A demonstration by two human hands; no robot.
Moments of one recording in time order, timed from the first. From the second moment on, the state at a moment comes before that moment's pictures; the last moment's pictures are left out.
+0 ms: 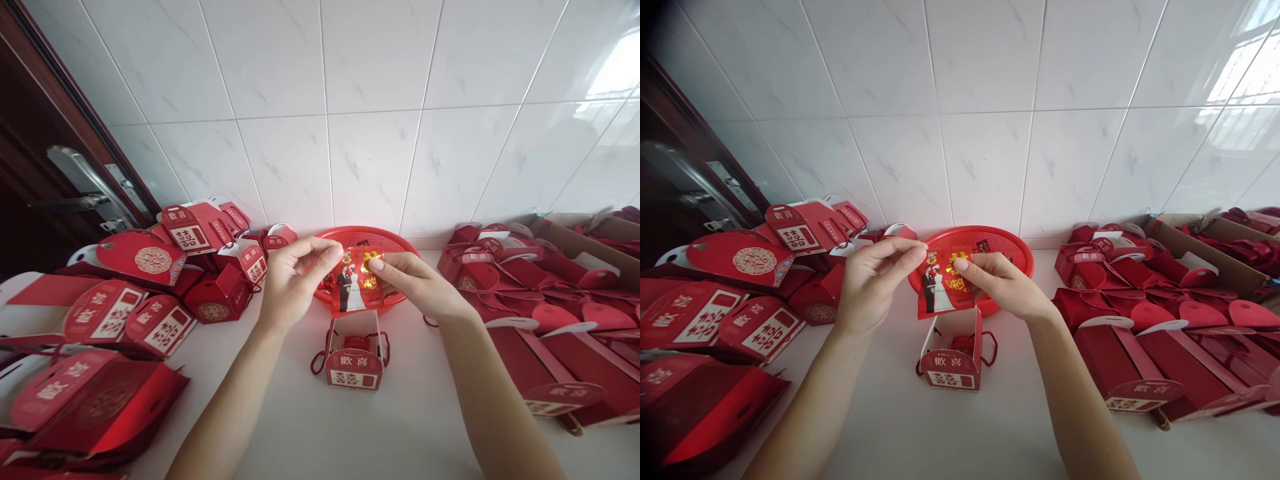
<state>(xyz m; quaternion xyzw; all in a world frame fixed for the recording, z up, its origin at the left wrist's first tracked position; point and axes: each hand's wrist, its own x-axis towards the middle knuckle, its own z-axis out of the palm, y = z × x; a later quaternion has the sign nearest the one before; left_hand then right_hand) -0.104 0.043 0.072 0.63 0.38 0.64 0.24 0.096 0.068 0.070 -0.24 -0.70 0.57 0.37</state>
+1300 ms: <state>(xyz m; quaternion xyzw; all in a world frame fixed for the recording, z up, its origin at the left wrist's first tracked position) -0.104 0.048 0.067 0.64 0.41 0.61 0.24 0.098 0.070 0.068 -0.26 -0.68 0.57 0.38</state>
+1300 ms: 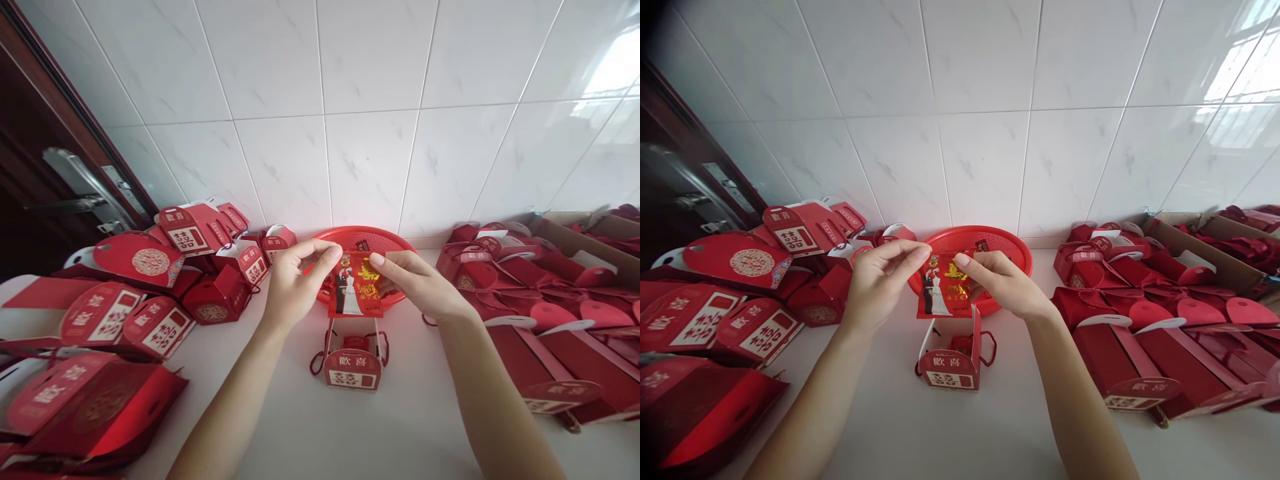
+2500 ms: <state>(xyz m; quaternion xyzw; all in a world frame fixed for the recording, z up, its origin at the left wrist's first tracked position) -0.100 0.044 0.068 0.68 0.42 0.55 0.23 0.102 0.072 0.071 -0.23 -0.69 0.59 0.36</state>
